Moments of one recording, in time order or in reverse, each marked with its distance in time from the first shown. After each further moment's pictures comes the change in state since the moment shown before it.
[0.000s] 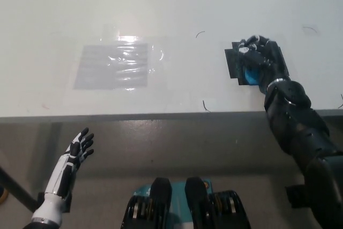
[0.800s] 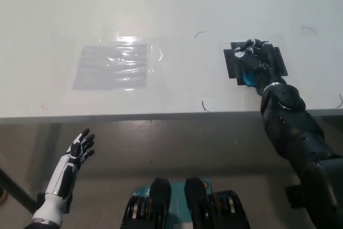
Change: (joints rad) left_arm 0.002 0.000 -0.003 0.000 0.001 0.000 0.000; right_arm 0.006 0.025 0.035 0.000 -0.040 0.001 -0.028
